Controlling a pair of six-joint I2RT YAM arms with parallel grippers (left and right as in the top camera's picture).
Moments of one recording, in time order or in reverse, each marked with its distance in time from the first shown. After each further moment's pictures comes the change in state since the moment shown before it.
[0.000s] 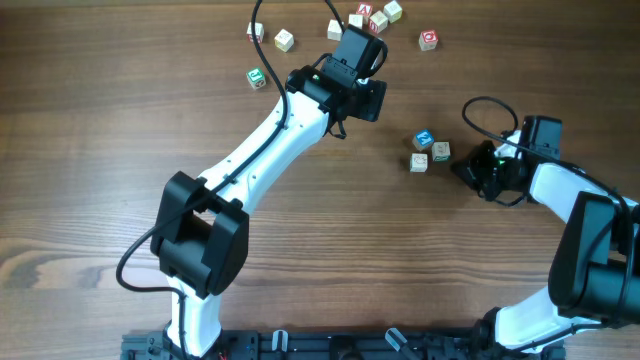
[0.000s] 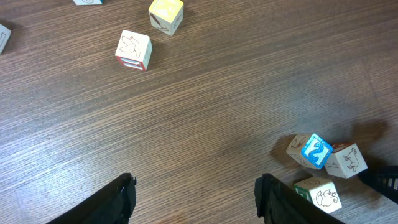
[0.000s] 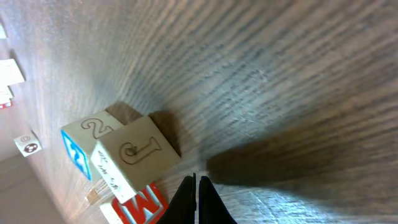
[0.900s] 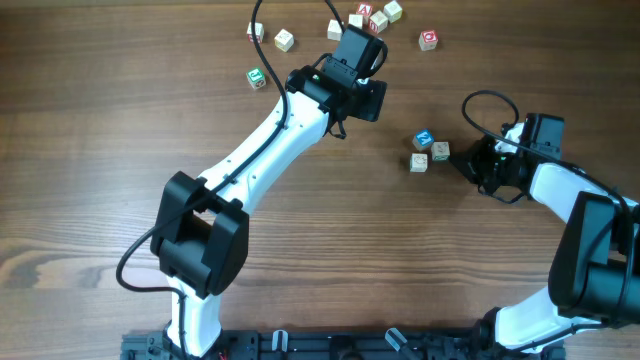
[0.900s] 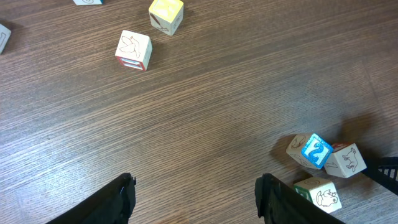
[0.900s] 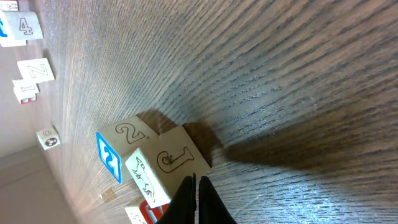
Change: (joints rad) left arm 0.000 0.000 0.000 0.000 0.000 0.000; right arm 0.000 0.000 0.000 0.066 -0.045 -0.004
